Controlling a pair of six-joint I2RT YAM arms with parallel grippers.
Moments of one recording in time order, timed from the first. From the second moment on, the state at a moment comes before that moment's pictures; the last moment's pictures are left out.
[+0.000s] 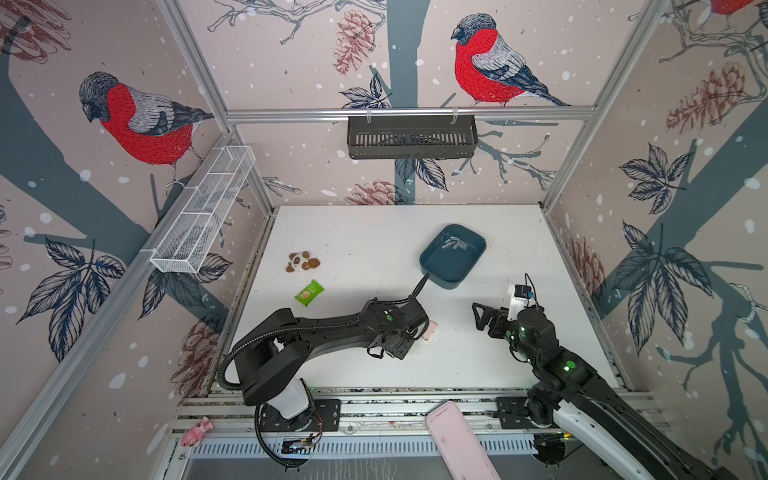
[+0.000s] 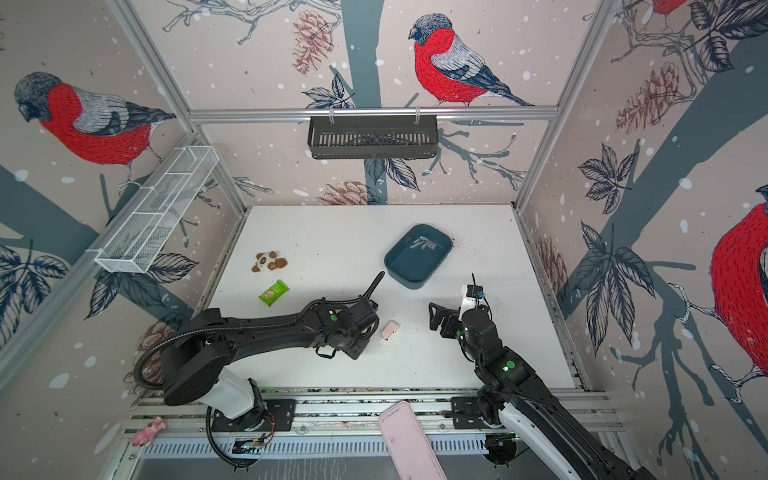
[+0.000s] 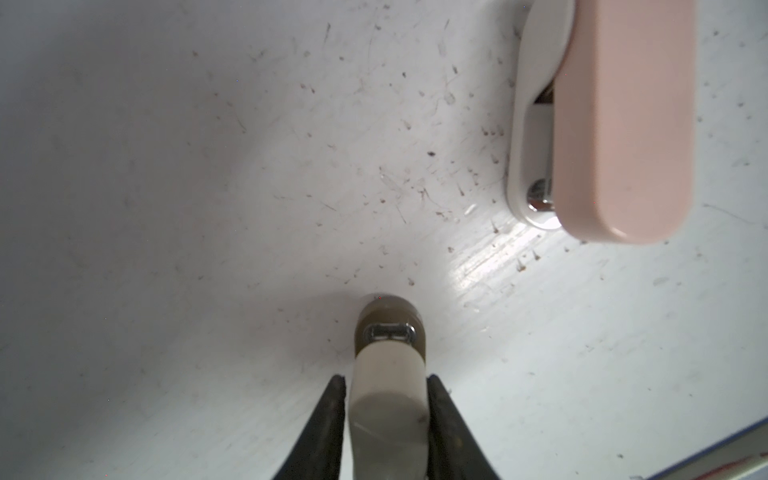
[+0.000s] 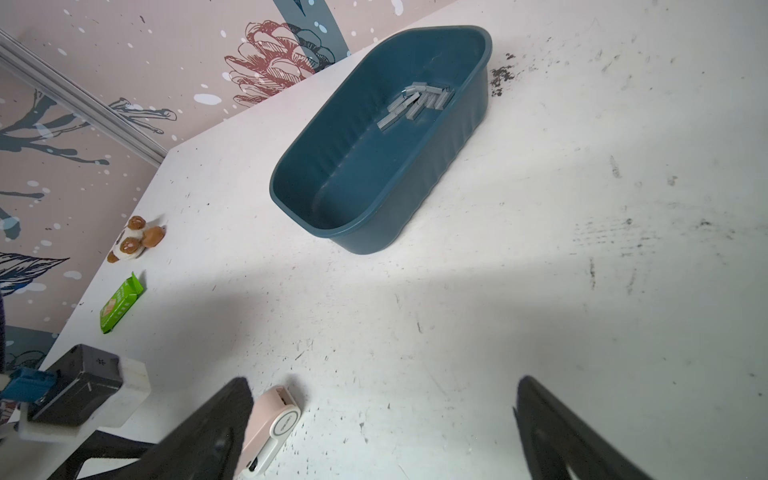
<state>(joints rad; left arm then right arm) -1.04 1.59 0.90 -0.64 -0.13 -0.38 0.57 0.49 0.28 -0.27 0.15 0.61</state>
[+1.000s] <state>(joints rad) -1.00 1.55 0.90 -0.62 -0.10 -0.36 0.57 0.44 0.21 -0.21 0.11 0.61</state>
